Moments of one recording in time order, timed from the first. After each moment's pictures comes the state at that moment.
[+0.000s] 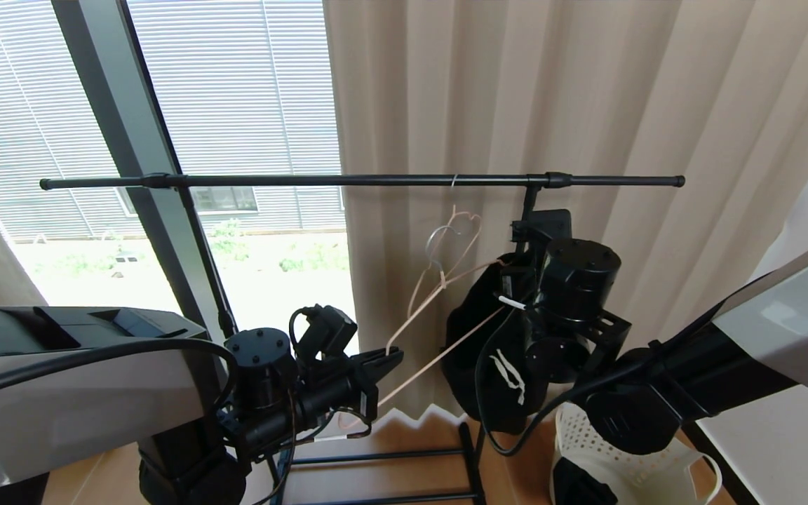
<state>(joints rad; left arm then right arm) -0.52 2.24 -0.55 -1.57 -0.36 0.04 0.64 2.09 -0.94 -1.13 -0.93 -0.13</state>
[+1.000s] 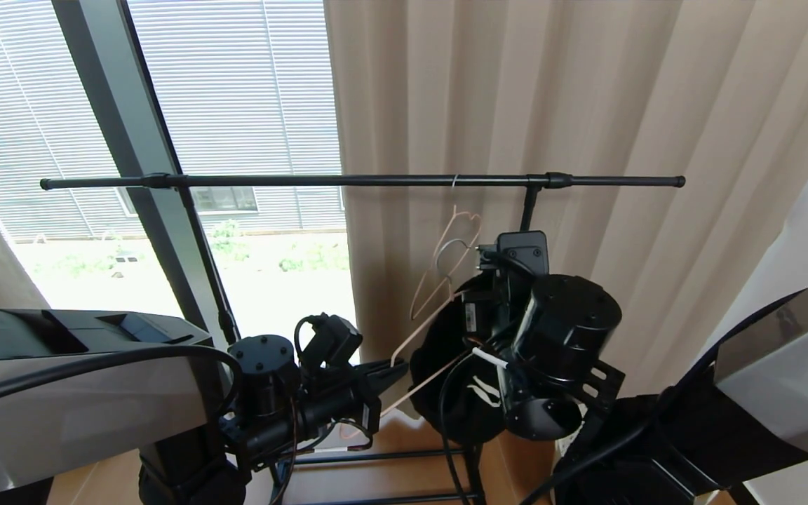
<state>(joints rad) -0.54 2.25 -0.53 -1.57 -0.39 0.05 0.82 2.07 -0.85 -1.28 -0.93 -0.13</state>
